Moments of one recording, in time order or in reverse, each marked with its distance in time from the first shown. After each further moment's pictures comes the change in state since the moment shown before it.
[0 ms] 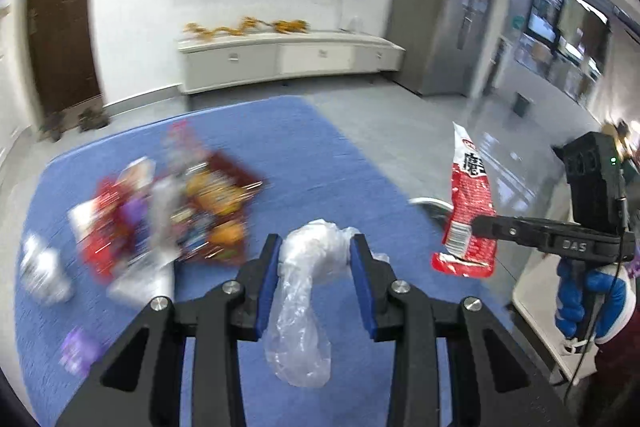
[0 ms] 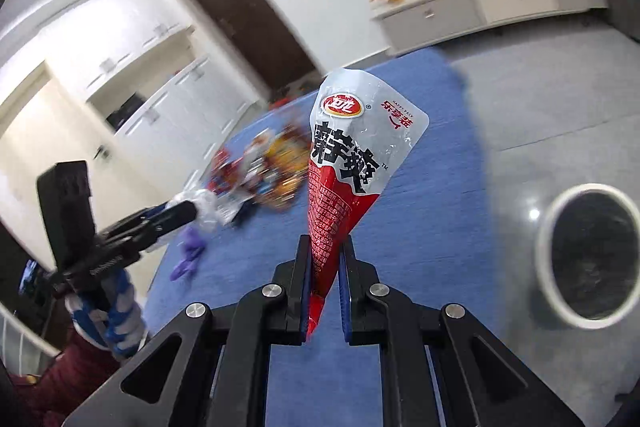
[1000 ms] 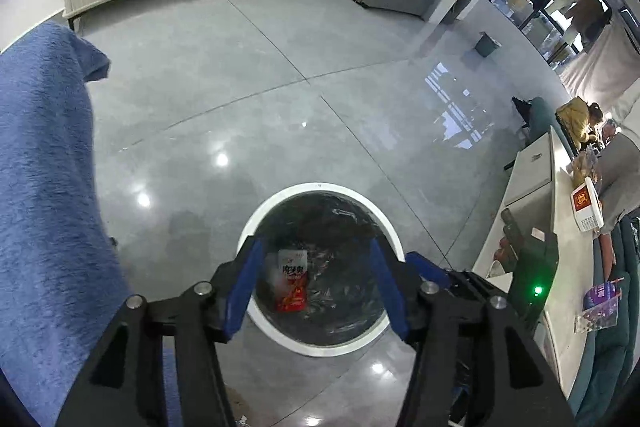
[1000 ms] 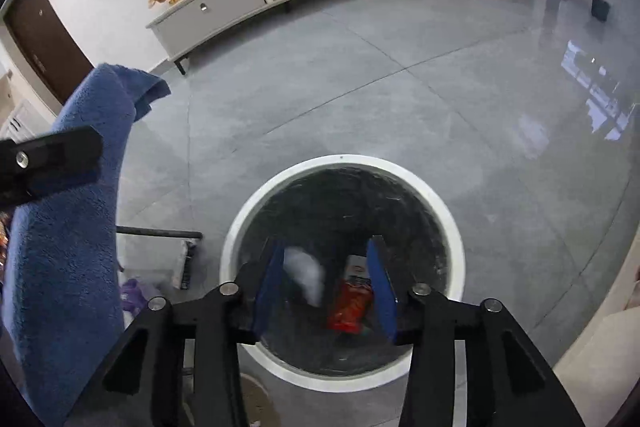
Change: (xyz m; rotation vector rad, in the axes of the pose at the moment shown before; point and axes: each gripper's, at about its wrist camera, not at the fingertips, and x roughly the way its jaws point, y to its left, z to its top) left arm 0.301 -0.183 0.084 -0.065 0.353 -0.229; right arm 0.001 -0.281 -0.003 0.244 0.040 -0.612
